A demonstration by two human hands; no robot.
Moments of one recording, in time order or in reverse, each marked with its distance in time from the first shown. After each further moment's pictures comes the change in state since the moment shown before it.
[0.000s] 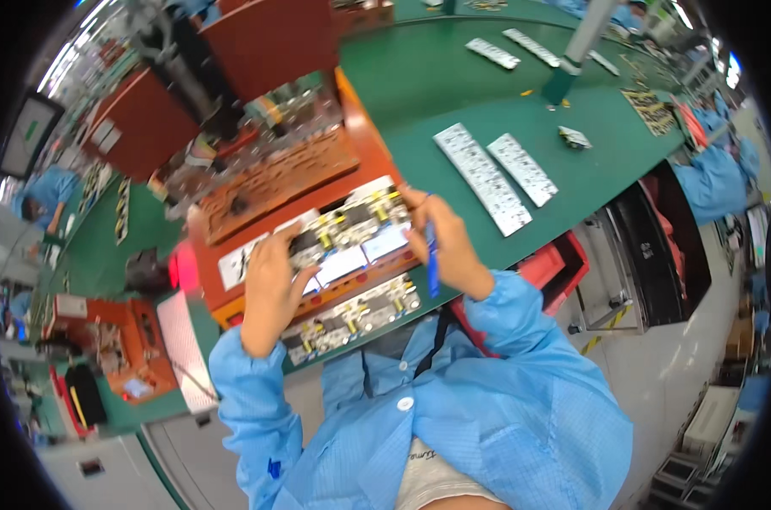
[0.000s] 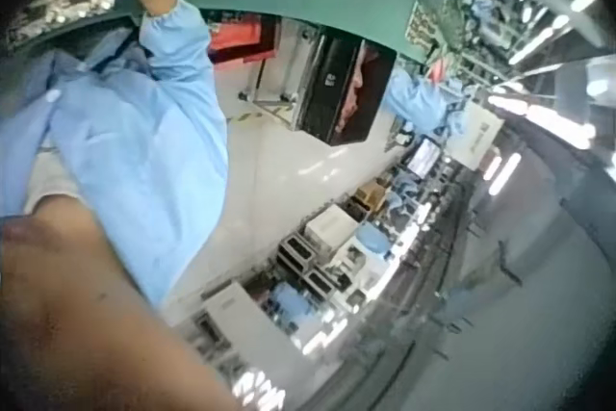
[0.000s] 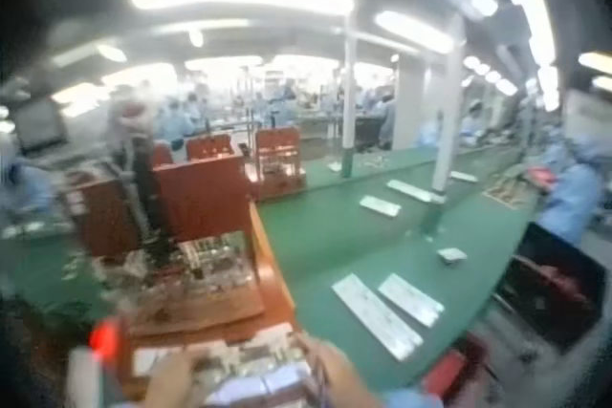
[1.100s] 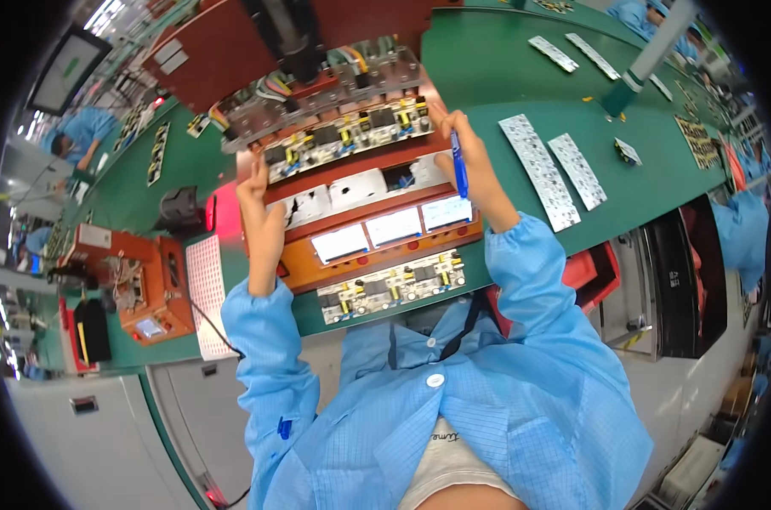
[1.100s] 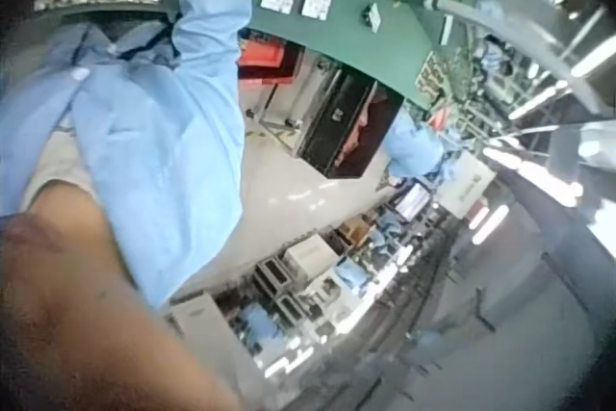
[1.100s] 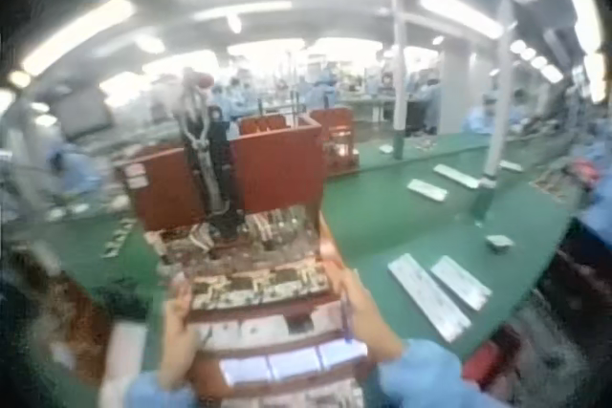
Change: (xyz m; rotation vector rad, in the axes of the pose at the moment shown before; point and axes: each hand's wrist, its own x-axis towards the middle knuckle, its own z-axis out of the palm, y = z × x) left_hand -0.020 -0.096 0.005 -0.644 0.427 -0.262; right_hand 0.075 0.024 0.040 0.224 -0.026 -0.081
